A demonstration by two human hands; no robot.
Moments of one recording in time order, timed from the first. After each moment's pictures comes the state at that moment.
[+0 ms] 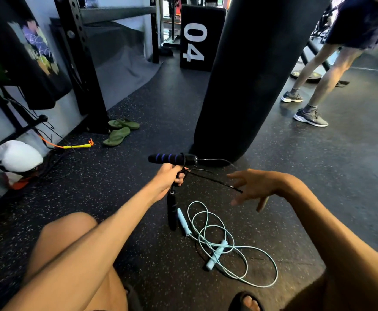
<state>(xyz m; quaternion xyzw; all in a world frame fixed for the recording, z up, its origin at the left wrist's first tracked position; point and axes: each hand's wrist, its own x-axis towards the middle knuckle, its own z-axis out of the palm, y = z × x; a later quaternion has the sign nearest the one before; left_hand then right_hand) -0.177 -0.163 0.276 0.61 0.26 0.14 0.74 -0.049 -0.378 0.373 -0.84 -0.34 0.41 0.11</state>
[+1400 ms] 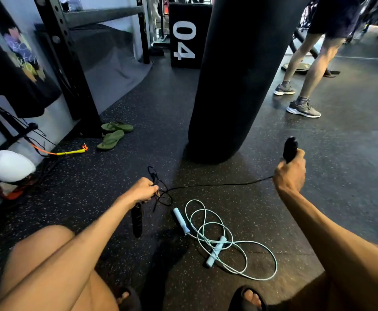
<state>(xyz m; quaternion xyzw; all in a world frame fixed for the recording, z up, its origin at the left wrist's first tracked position) -0.212 -0.112 0.230 0.82 0.39 -0.02 0.43 0.033 -0.427 0.291 -0.89 -0.02 -0.14 0.44</state>
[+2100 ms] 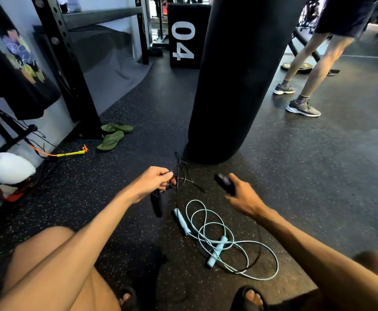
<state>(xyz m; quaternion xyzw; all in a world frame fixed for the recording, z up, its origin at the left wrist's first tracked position) -0.212 -0.147 0.290 0.78 0.21 0.04 0.58 -0.044 -0.389 0.259 -0.87 -0.41 0.10 0.26</state>
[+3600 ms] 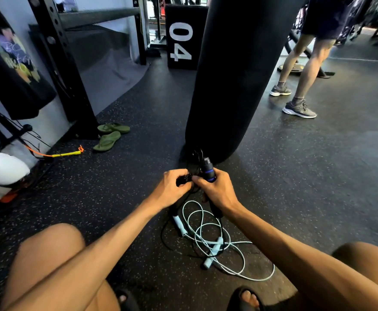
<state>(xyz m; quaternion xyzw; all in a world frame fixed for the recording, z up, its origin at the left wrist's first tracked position) -0.190 -0.199 0.281 0.88 0.10 0.22 0.41 -0.089 -0.337 0.281 -0.75 -0.27 0.18 0.58</state>
